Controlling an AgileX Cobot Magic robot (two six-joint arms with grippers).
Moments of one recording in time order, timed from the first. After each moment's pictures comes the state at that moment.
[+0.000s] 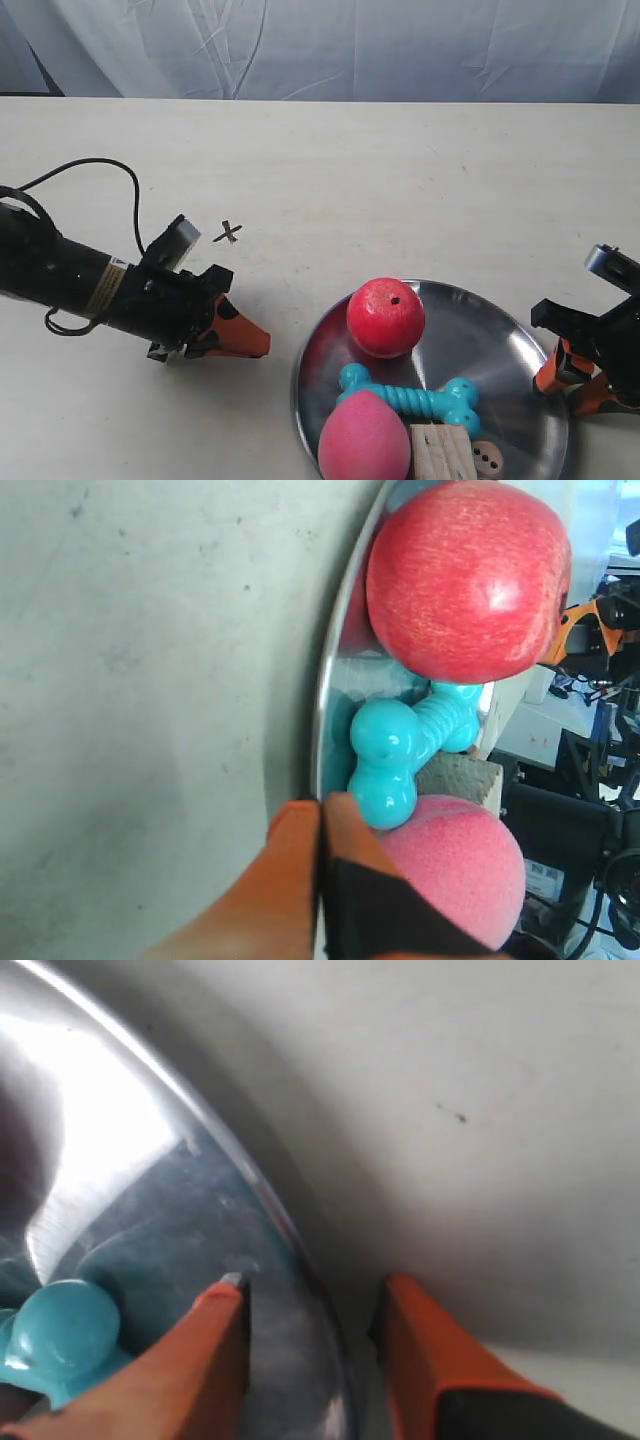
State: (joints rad) left arm -0.24 1.99 -0.70 1.64 -1.05 -1.99; right arm -0.27 1.65 -0.52 0.68 0.73 -0.39
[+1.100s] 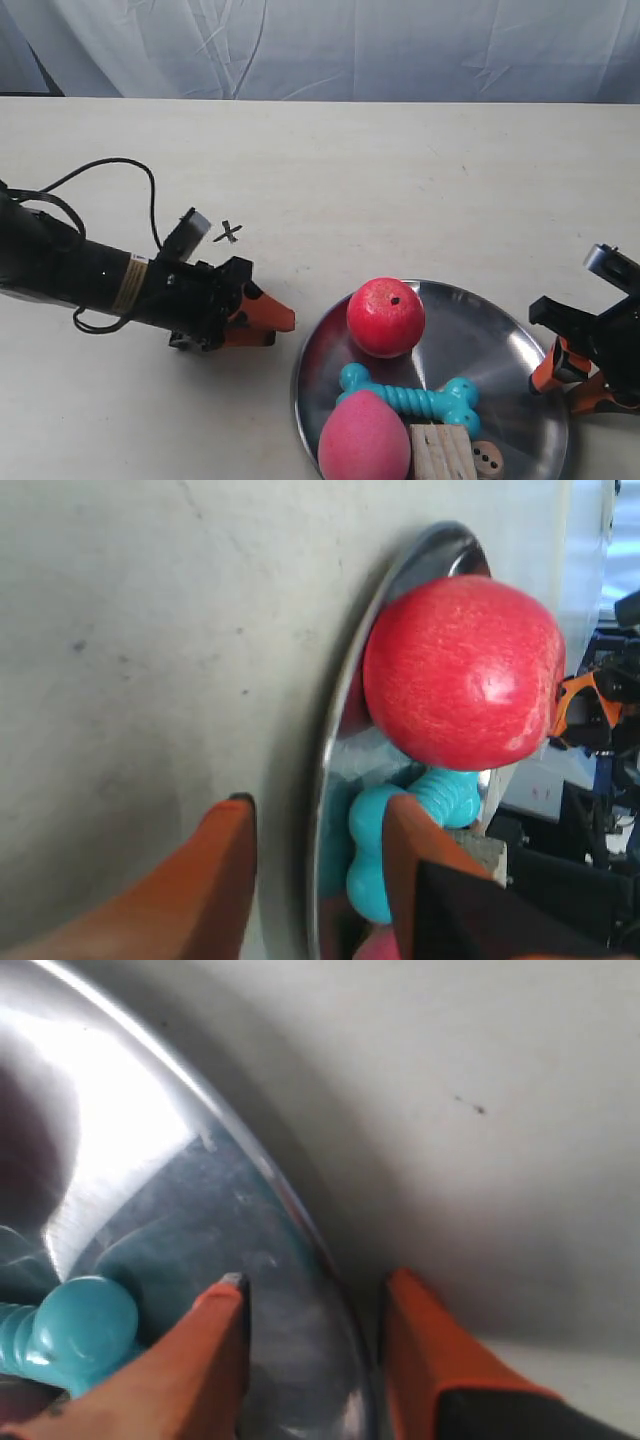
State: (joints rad) left arm -0.29 2.03 -0.72 1.48 -1.00 -1.89; right arm -0.27 1.65 -0.52 0.71 0.74 -0.39
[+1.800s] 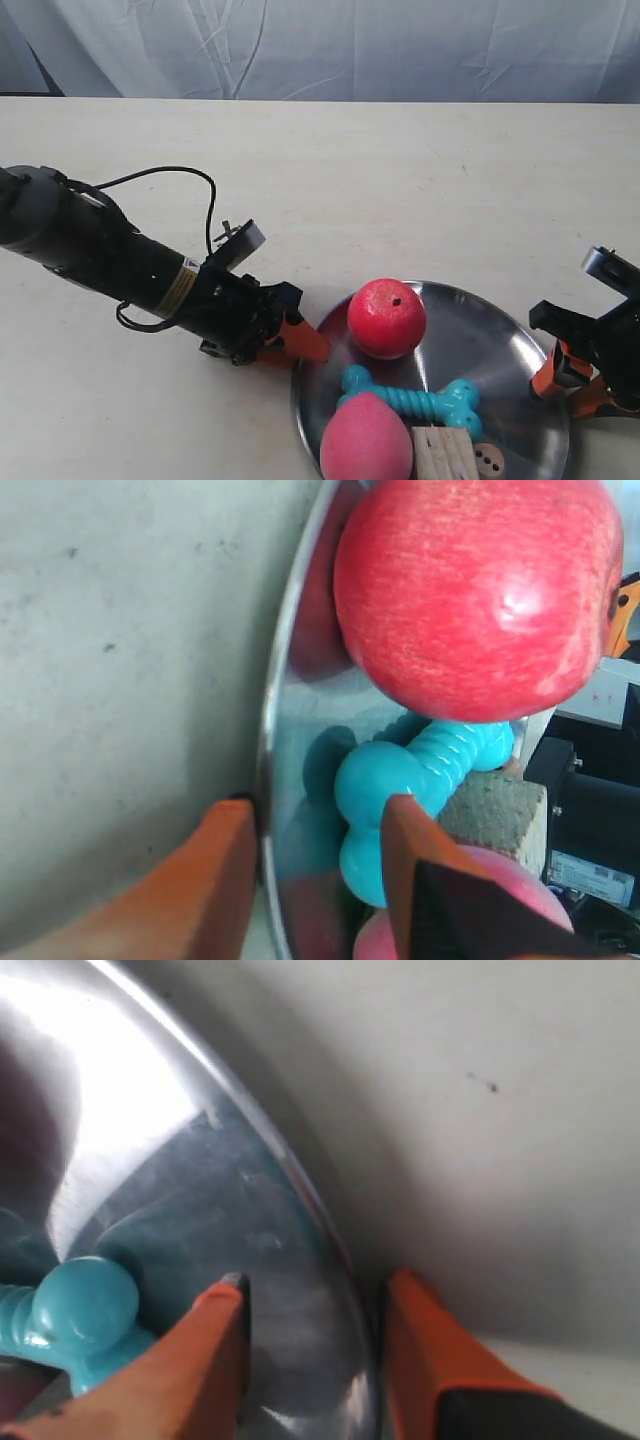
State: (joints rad) left arm -0.44 2.04 -0.82 1.63 -0.94 -2.04; right arm -0.27 1.65 -0.52 0.70 0.76 -0.40
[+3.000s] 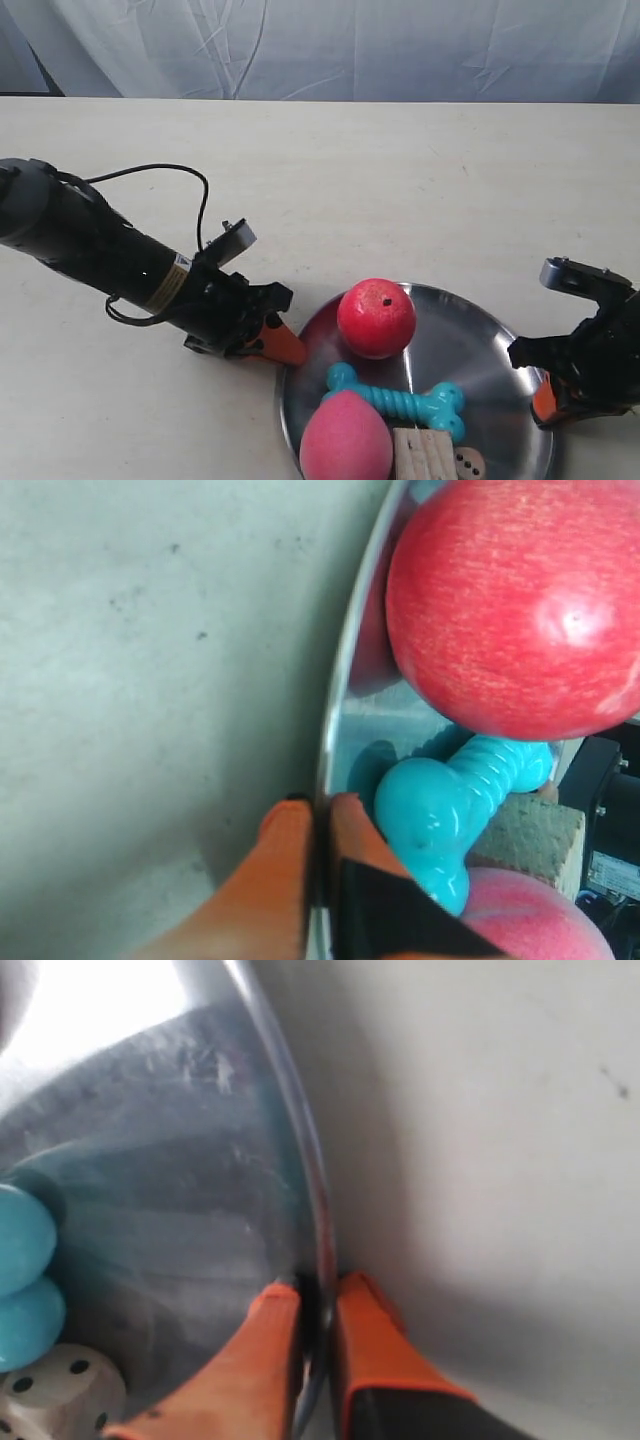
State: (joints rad) left arm -0.43 2.04 -0.83 1.71 -0.90 -2.10; right arm -0.11 1.65 -0.52 0.62 0.72 -0.50
